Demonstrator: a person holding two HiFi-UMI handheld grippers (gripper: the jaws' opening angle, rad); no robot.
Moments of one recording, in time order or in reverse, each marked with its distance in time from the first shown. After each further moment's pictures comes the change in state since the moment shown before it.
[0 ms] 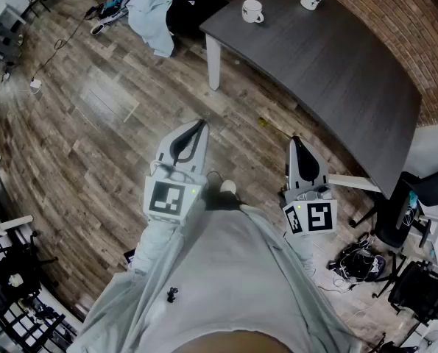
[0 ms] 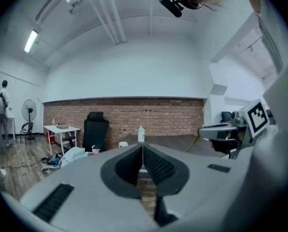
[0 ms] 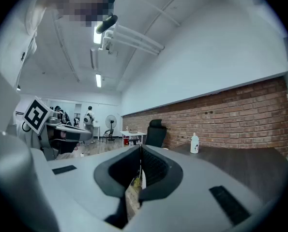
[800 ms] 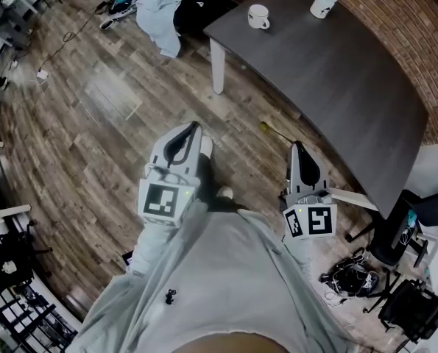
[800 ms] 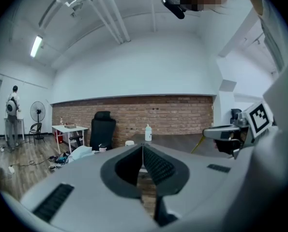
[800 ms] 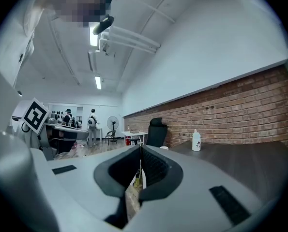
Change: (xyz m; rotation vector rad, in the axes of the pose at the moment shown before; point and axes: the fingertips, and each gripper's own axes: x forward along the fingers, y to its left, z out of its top) left arm 0.026 0.006 -0.010 -0.041 0.028 0.107; right arm 0.021 -0.040 -0.022 0.047 0.001 0.036
